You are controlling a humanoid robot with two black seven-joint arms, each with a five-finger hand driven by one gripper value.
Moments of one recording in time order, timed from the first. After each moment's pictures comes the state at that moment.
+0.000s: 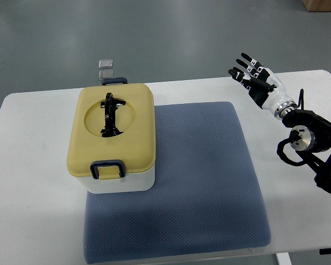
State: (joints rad) left arm -0.03 0.00 -0.04 -0.16 0.02 0.03 0.05; right arm 0.65 -0.29 0.82 0.85 -0.25 0.10 0.26
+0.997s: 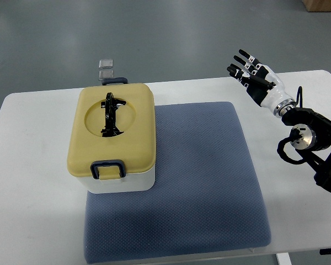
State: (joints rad) left arm -0.03 0.00 -0.04 -0.16 0.02 0.03 0.05; right arm 0.66 -0.29 0.83 0.84 -0.25 0.15 0.26
